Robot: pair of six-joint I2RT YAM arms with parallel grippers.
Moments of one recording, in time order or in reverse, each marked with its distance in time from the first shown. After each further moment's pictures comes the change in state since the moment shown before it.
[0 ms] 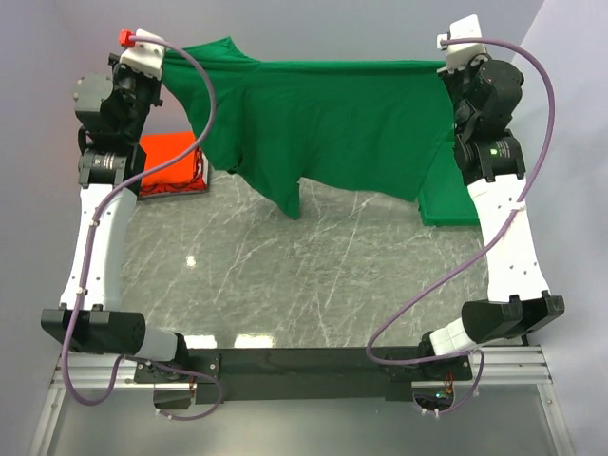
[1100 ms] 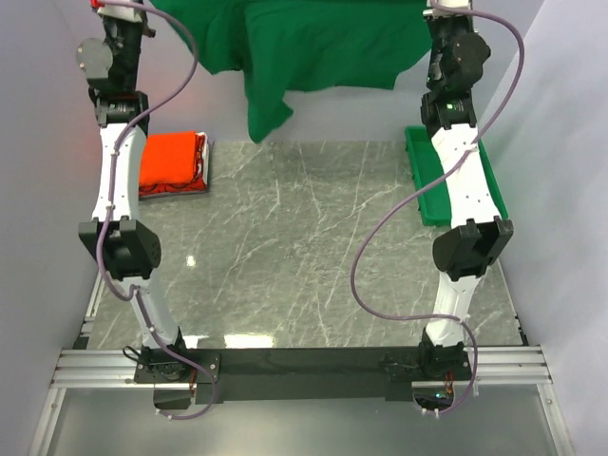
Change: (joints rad) left arm 0.103 0.591 0.562 0.506 0.144 -0.267; right arm 0.002 0.519 0.432 0.582 -0.037 0.053
